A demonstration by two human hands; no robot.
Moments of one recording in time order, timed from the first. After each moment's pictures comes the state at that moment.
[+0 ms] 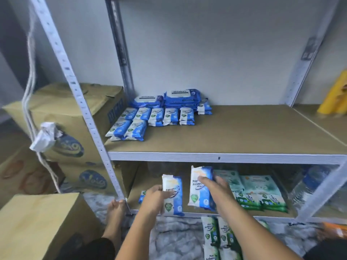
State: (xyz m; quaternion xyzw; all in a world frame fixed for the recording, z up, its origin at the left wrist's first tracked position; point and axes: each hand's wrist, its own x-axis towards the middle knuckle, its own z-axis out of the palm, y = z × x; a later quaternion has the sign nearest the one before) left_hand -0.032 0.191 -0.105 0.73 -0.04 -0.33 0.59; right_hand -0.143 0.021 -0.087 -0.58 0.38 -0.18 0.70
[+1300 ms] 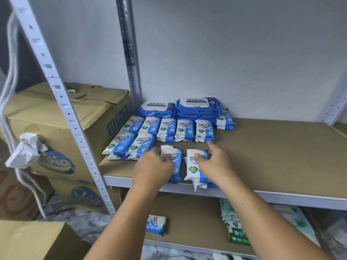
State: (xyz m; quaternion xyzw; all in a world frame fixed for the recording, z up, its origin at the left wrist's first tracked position) left_hand 0.111 0.128 -0.007 0.93 -0.19 0.00 0.32; right_hand 0.027 -0.038 -0.022 -0.84 0.32 -0.20 0.39
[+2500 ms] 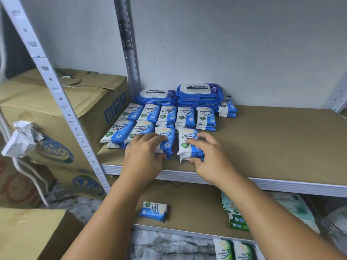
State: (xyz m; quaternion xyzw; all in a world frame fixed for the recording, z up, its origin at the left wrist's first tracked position) left_hand 0.128 0.156 -0.028 0.89 -0.34 0.15 0.26; right_hand 0.013 -0.025 -0.034 -0.92 0.14 -0.20 0.30
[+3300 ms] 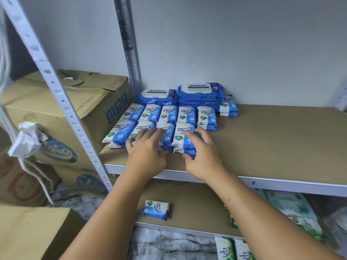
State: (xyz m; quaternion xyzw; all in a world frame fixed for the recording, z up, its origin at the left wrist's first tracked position) left_hand 0.129 0.144 -0.026 0.91 -0.32 0.15 0.24; right_hand 0.036 -0.015 -0.045 -0.92 0.15 -0.24 0.28
